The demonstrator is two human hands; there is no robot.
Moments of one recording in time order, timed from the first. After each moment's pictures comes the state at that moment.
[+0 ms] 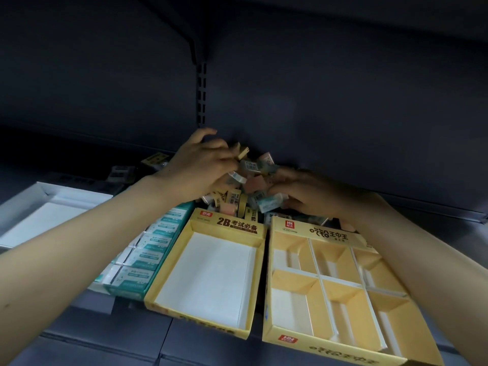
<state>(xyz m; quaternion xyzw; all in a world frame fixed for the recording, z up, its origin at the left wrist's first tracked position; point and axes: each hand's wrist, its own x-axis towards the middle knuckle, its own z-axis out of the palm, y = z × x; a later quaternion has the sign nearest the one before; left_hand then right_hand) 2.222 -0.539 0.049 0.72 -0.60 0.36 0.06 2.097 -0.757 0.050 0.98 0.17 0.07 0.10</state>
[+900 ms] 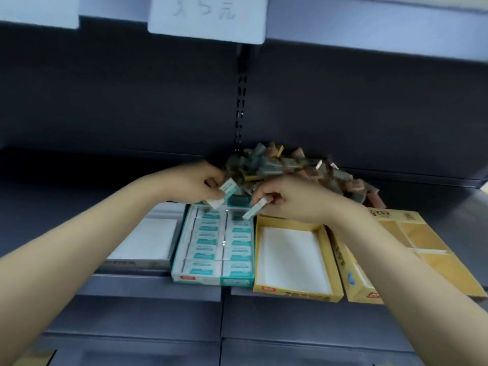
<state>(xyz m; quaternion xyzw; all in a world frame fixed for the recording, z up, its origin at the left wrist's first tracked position) 2.252 -0.420 0.081 0.84 -0.45 -0.20 0.22 2.110 -0.581 0.082 0.98 -0.01 -0.01 -0.19</state>
